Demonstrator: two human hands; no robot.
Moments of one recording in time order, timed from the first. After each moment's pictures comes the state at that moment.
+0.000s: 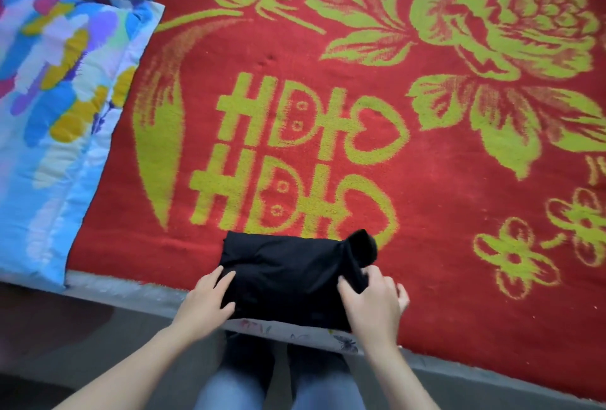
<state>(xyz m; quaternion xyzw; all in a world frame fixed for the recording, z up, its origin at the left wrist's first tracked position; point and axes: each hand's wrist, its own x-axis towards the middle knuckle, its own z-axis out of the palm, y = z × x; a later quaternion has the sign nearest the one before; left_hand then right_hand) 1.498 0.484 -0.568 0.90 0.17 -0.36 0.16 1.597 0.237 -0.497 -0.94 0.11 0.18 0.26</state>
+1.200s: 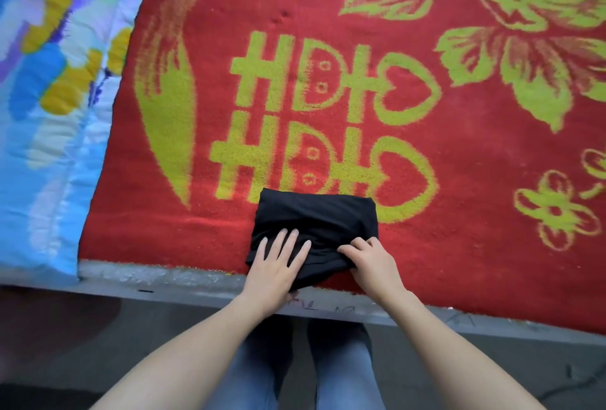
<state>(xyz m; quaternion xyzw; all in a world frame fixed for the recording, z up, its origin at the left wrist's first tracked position) 1.500 0.470 -0.601 0.97 -0.11 -0.20 0.02 1.573 0.279 -0.586 -0.94 -0.25 0.22 0.07</state>
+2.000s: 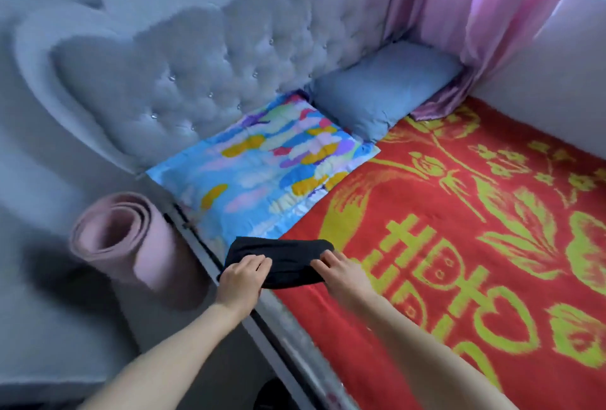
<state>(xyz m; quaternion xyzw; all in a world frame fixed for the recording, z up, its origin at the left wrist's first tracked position) 1.386 0.623 -0.369 0.95 0.28 0.11 0.03 1.576 0.515 -0.357 -0.74 -0.67 0.05 0.03</state>
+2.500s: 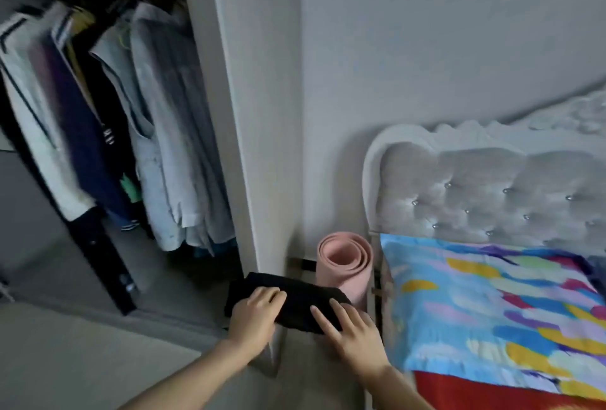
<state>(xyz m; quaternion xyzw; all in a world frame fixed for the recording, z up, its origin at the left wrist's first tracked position) 1.148 0.498 -0.242 0.72 0.67 0.12 -0.10 1.345 0.559 -0.264 -0.28 -0.93 -0.11 0.19</state>
